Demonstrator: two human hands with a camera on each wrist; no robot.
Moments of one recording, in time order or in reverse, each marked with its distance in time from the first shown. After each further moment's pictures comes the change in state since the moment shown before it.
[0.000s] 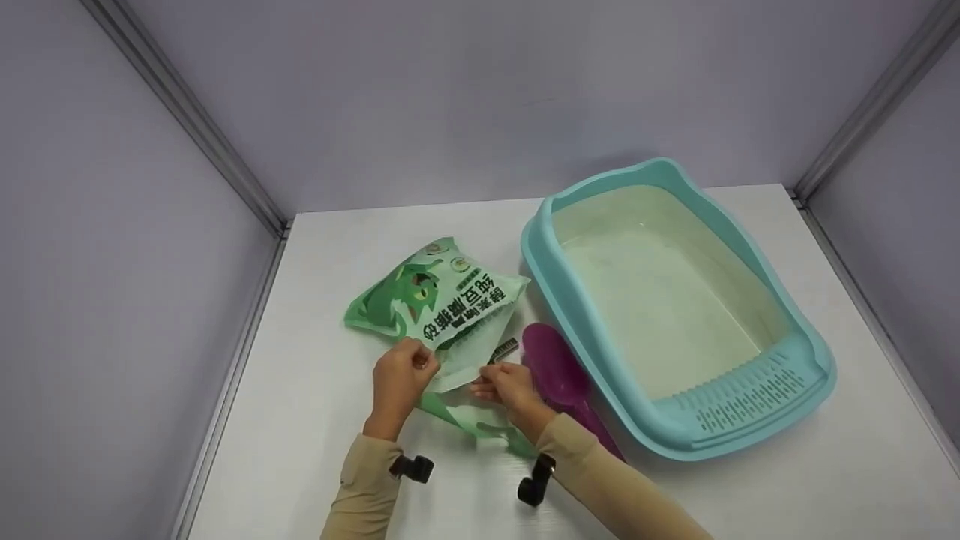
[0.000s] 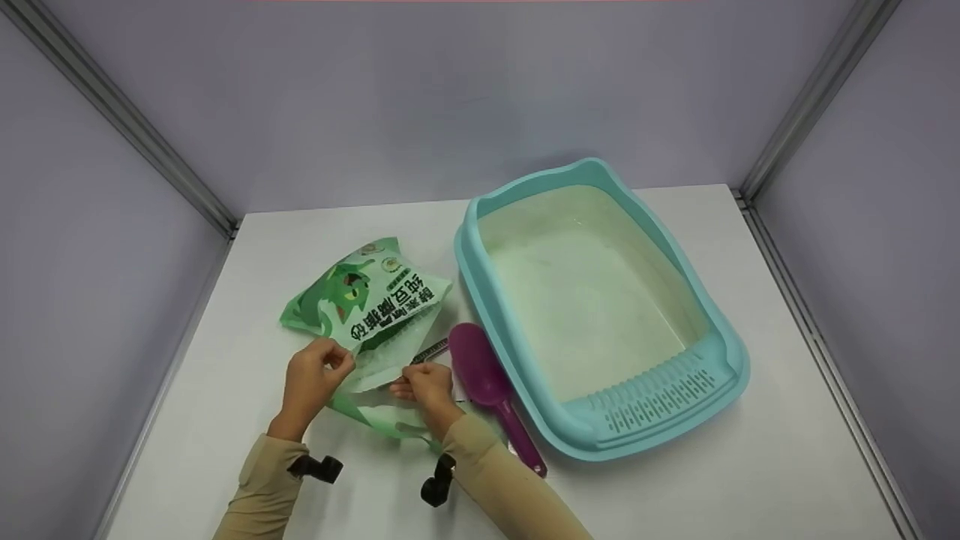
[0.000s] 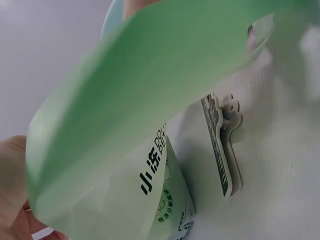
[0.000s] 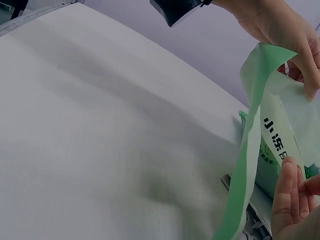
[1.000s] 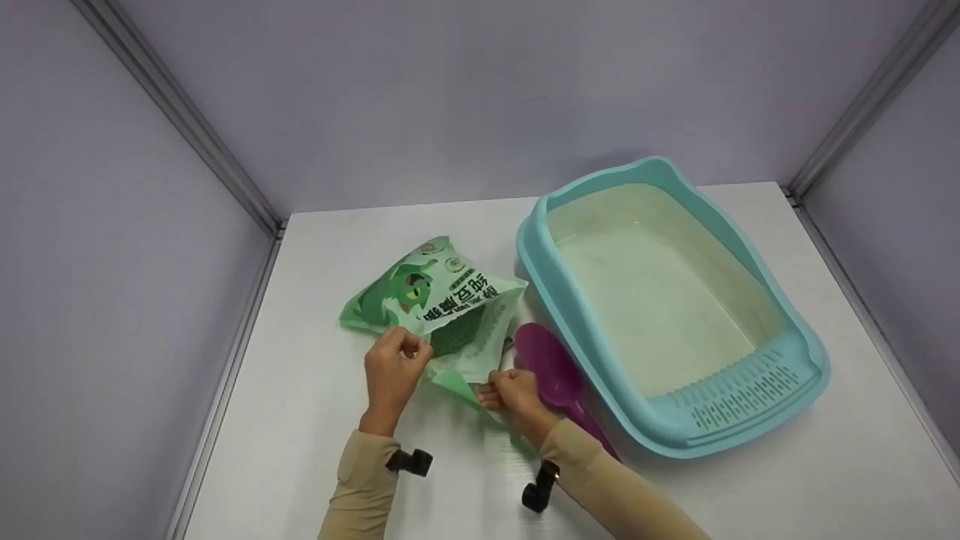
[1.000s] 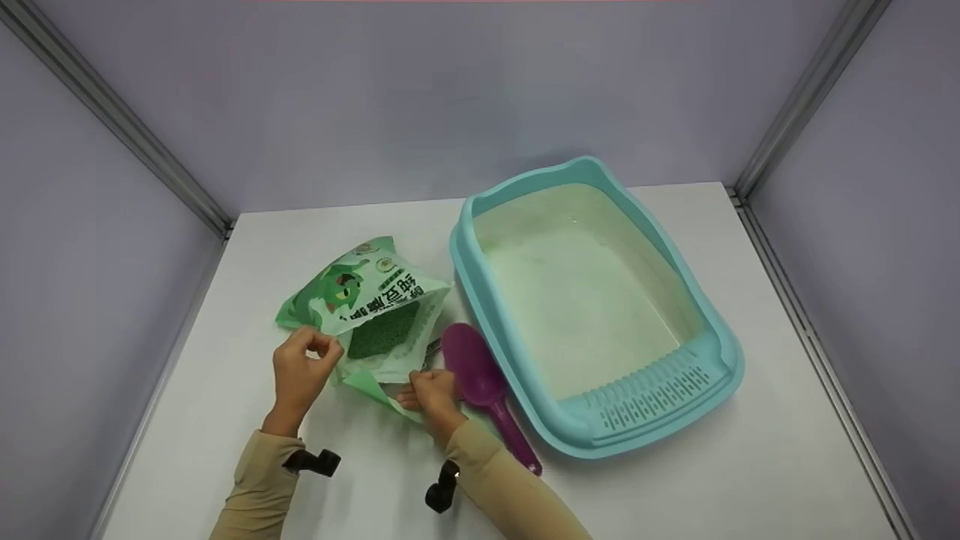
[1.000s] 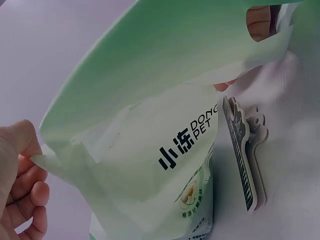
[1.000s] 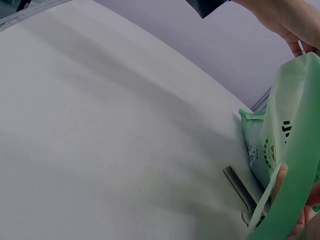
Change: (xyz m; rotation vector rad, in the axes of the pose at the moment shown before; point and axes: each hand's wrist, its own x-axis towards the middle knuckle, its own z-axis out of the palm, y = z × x) left_hand 0.011 0.006 0.003 -0.178 0.271 0.138; right_hand -0.007 0.004 -0.016 -0.064 0.057 0.025
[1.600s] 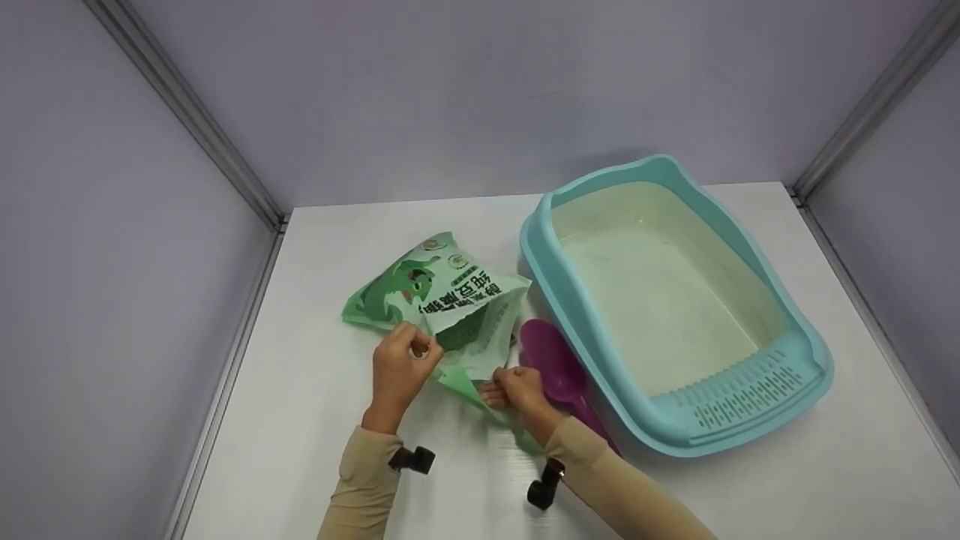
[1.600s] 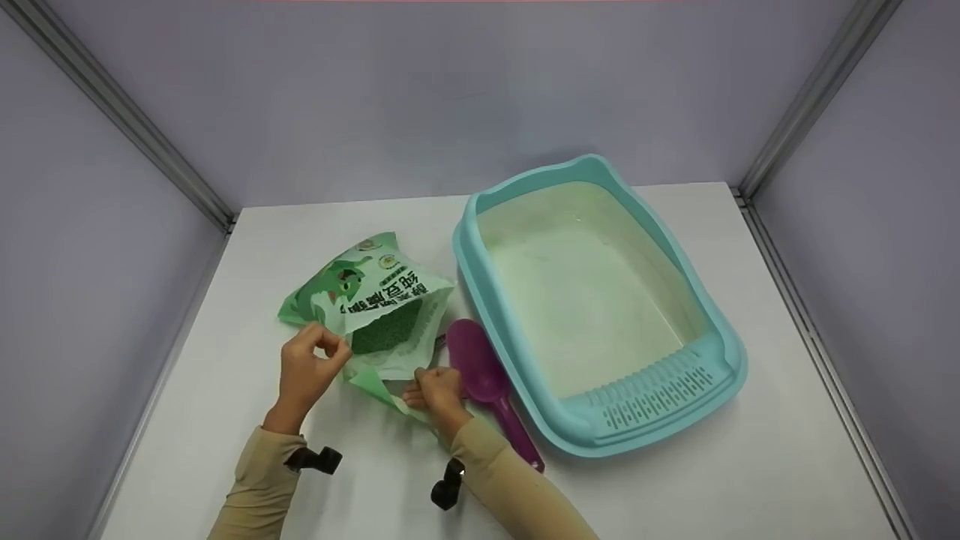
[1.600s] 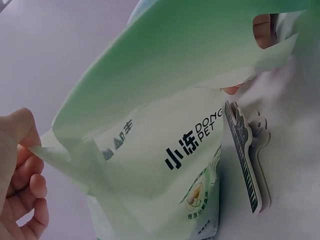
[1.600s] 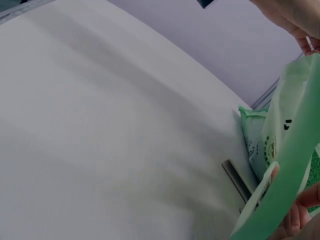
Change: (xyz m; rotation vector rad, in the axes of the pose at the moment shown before) left_hand 0.000 0.007 -0.001 0.011 -0.066 0.080; right_hand 0.004 0.002 -0.008 0.030 -0.056 -0.003
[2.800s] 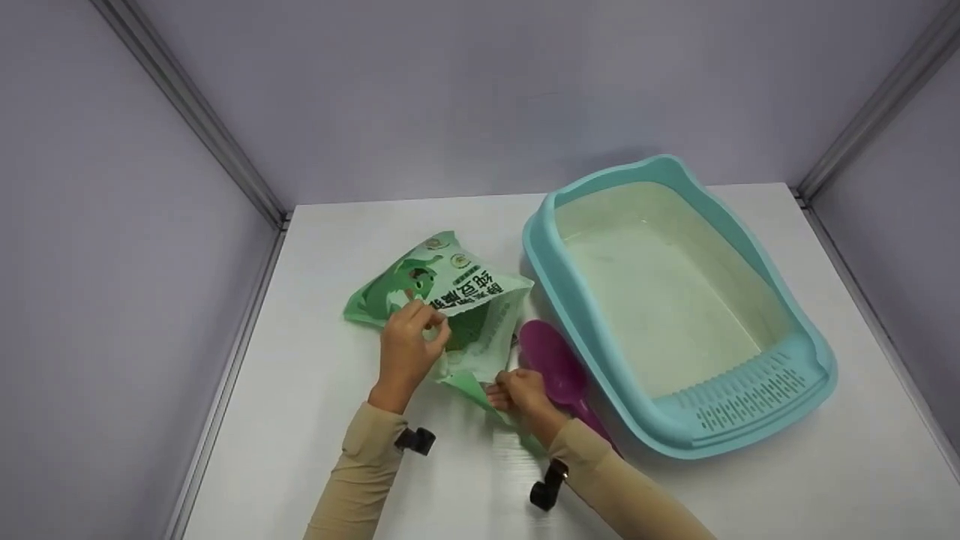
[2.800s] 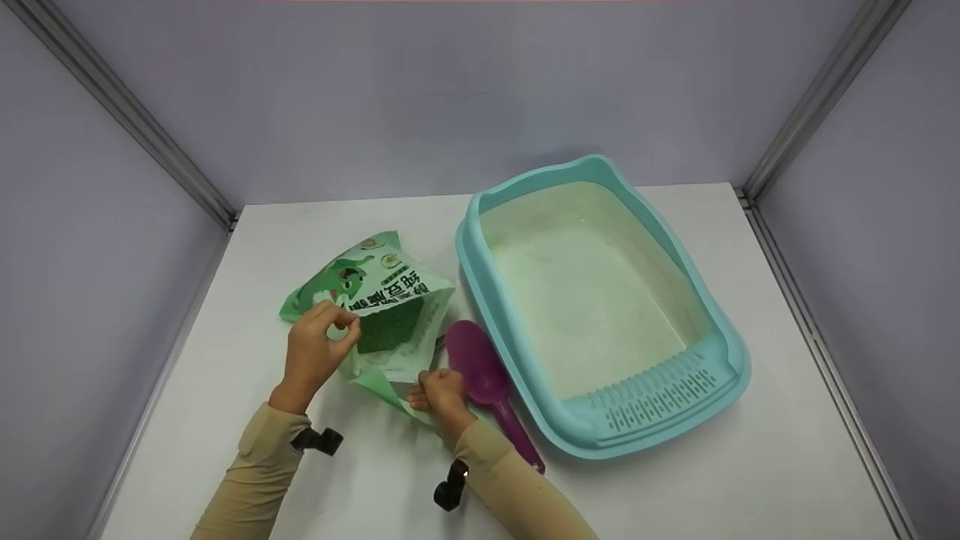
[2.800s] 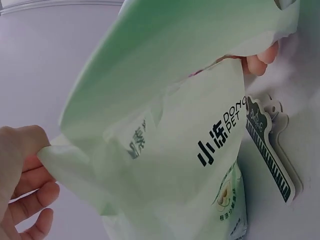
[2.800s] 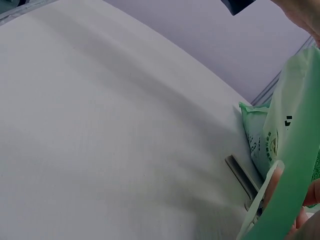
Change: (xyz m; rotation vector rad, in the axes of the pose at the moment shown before) left_hand 0.028 0.008 0.006 0.173 -0.047 0.126; right_hand 0.001 0.005 -0.001 -0.005 0.034 0.028
